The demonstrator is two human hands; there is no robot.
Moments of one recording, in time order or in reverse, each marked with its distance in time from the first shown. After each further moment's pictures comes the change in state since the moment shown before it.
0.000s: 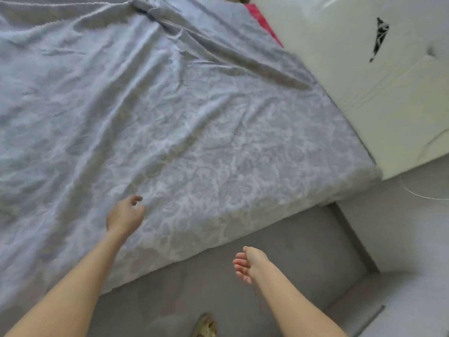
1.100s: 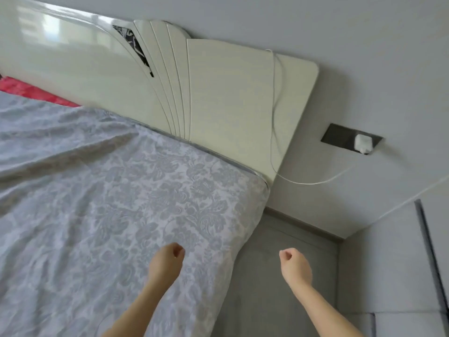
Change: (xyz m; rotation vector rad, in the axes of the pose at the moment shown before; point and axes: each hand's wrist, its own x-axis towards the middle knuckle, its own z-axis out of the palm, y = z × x) left_hand 0.041 0.619 0.450 0.486 -0.429 0.645; right_hand 0.248 -0.246 -0.522 0.059 0.704 -0.285
